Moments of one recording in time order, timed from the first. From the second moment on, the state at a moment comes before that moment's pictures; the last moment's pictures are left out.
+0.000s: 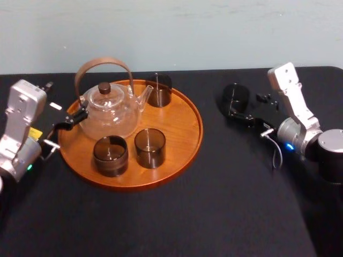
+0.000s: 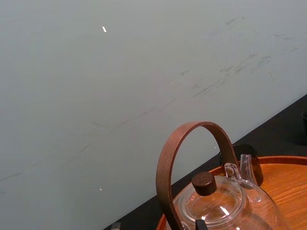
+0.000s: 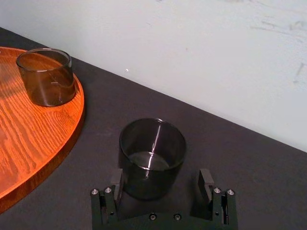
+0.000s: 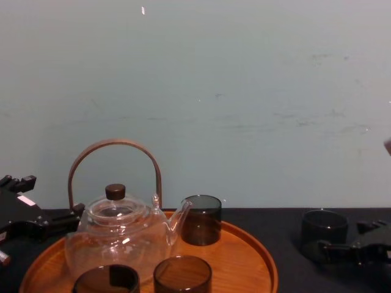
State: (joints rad) left arm -0.20 0.60 0.45 -1.41 -0.25 -0.12 0.03; right arm 0.42 0.28 -0.28 -1.03 0.09 0.07 0.33
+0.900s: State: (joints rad) left arm -0.20 0.60 0.45 -1.41 -0.25 -0.12 0.03; right arm 0.53 0.23 -0.31 -0.85 0.05 -0.03 0.35
